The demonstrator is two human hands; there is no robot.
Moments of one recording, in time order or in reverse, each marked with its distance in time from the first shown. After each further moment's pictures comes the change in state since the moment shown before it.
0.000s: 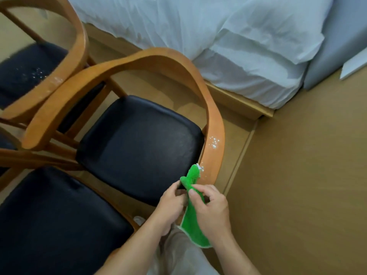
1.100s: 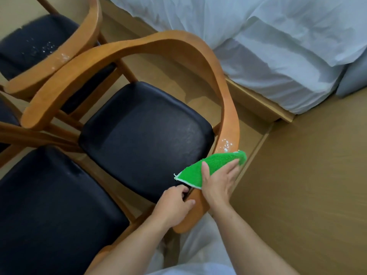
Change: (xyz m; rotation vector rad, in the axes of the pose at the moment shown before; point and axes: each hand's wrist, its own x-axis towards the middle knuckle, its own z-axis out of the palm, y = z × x) left_hand 0.046 -0.017 0.000 0.734 0.151 0.098; right_hand 0.111 0.052 0.030 -0.467 0.137 0.243
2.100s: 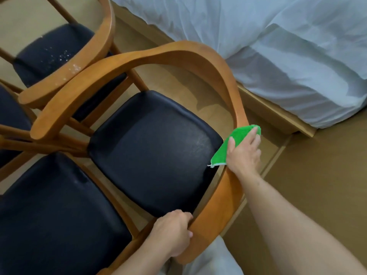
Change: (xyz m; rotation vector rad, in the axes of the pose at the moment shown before) left_hand 0.003 0.024 -0.025 0.383 -0.305 -0.065; right_hand 0.140 -0.045 -0.019 -0.266 0.101 -0.219
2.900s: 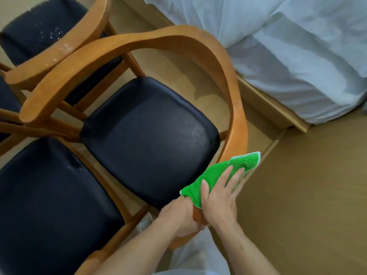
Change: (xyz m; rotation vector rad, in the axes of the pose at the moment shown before) left_hand 0.019 0.026 0.010 -0.125 -0.034 0.022; right_hand -0.136 0.031 0.010 -0.087 -0.297 -0.043
